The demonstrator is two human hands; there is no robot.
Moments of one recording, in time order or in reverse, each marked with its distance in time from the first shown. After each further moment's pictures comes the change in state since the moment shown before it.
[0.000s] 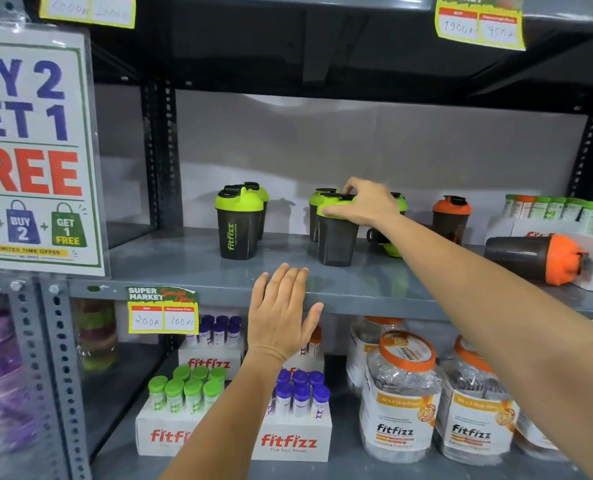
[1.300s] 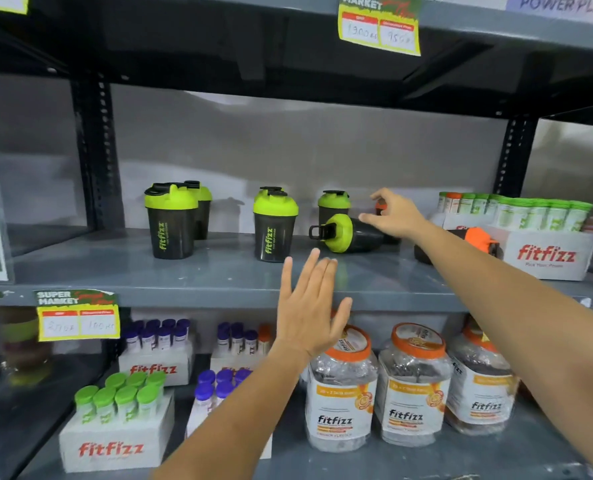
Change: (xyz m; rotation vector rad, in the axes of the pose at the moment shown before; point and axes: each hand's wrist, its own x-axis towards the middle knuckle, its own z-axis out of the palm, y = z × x) left_hand 0.032 0.133 0.006 -0.231 -0.061 0.095; right_hand -0.022 0.157 -0.066 0.108 0.010 0.053
